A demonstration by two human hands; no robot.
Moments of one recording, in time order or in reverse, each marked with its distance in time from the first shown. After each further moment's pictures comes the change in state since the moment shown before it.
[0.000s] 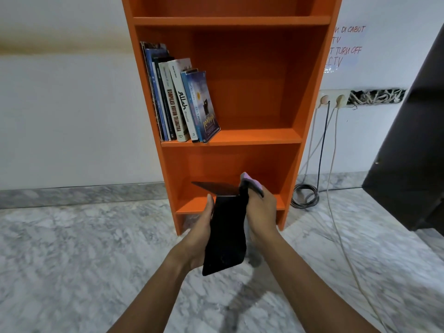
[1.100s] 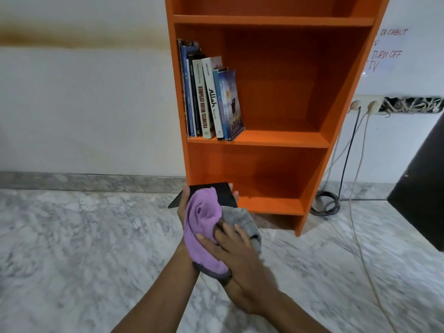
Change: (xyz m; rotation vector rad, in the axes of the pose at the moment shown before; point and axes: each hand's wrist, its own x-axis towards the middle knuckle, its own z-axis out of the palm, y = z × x) left_hand -0.008 0.005 -0.045 -0.216 0.236 0.107; right_hand -0.093 0.046 -0.001 -0.919 -0.836 -0.715
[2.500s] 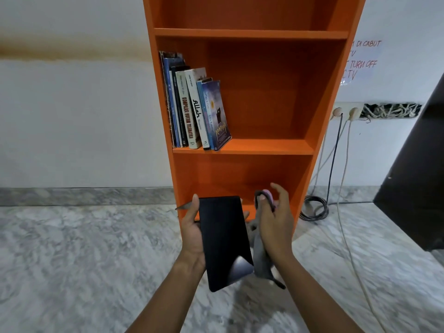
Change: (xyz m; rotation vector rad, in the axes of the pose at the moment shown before) left_hand 0.007 -0.001 0.043 -0.365 -0.127 0.078; right_hand 0.041 0.039 -0.086 0.426 0.834 0.667
